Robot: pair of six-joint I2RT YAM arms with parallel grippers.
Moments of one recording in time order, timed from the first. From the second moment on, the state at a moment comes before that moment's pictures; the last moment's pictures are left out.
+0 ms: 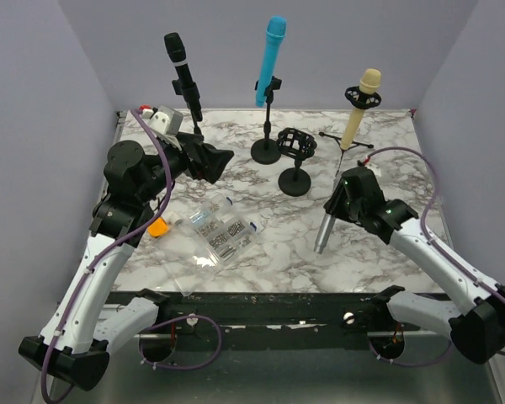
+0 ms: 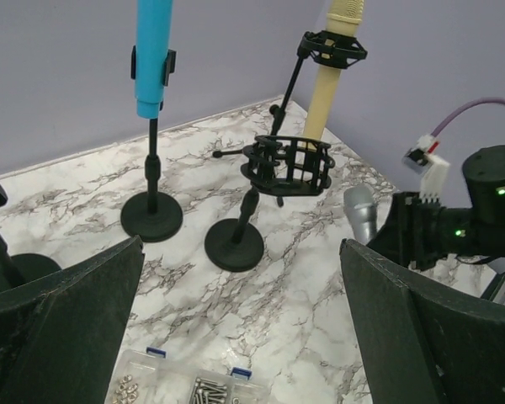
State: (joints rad) left arm -0.35 0.94 1.15 -0.17 0.38 -0.27; right arm 0.51 1.05 0.90 -0.62 0.34 0.72
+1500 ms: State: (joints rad) left arm -0.35 0.95 1.15 -0.17 0.38 -0.28; right arm 0.65 1.68 0.80 0.01 -0.28 0.84
